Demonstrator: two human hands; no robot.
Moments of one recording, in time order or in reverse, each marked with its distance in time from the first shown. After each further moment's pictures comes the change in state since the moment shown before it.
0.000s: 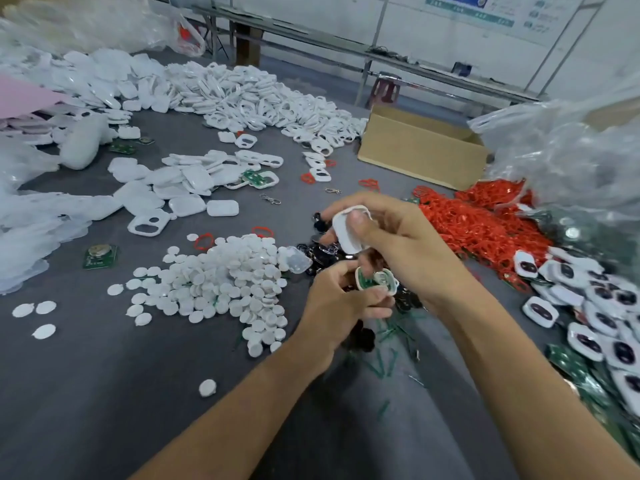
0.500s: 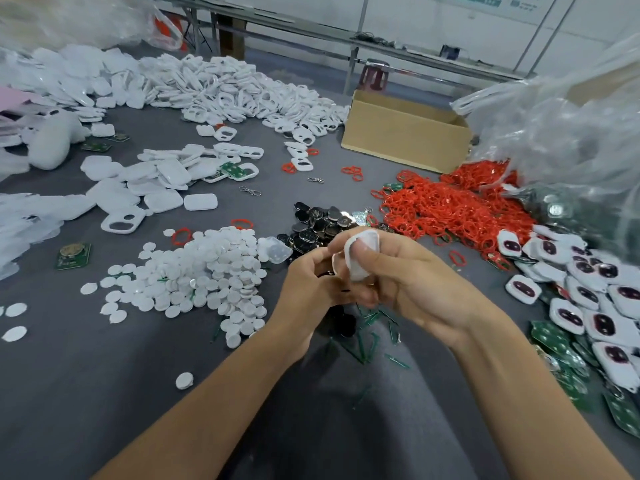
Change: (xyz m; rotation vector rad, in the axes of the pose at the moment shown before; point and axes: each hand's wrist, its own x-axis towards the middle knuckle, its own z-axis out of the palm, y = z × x) left_hand 0.013 -0.020 -0.010 -0.032 0.053 -0.032; right_hand -0.045 0.021 -0.013 0.388 -0.101 0.218
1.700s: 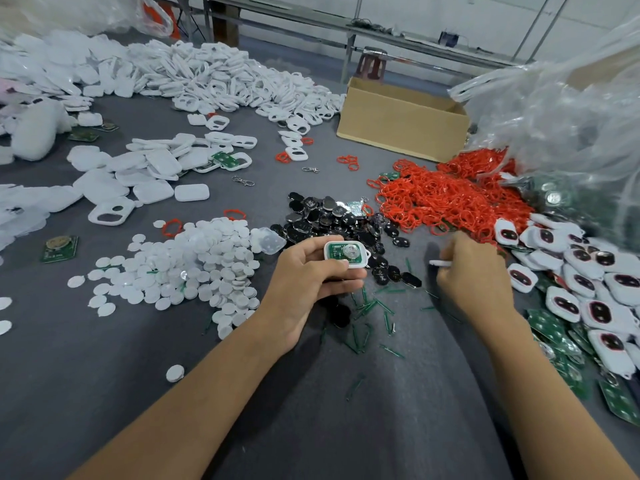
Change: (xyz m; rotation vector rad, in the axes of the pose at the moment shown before) left_hand -0.021 0.032 0.010 -0.085 0.073 -0.078; right_hand -0.012 0.054 -0.100 -1.436 0.825 0.243
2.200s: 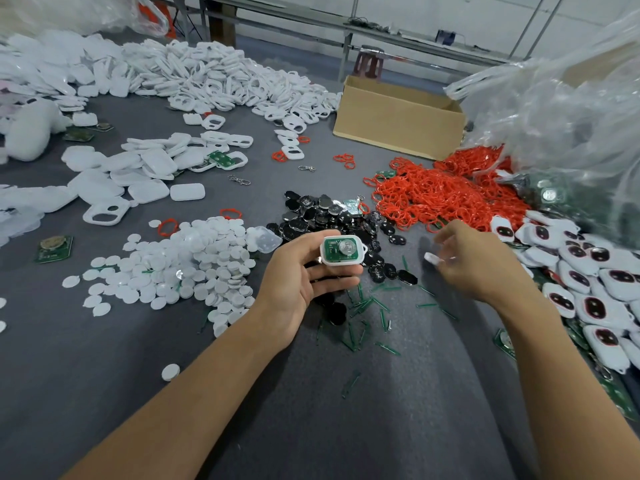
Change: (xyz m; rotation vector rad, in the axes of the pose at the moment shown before) left_hand 0.002 0.005 0.002 -0.158 0.014 -0.031; right_hand 0.015 0.013 -0.016 0.030 -0.209 -0.088
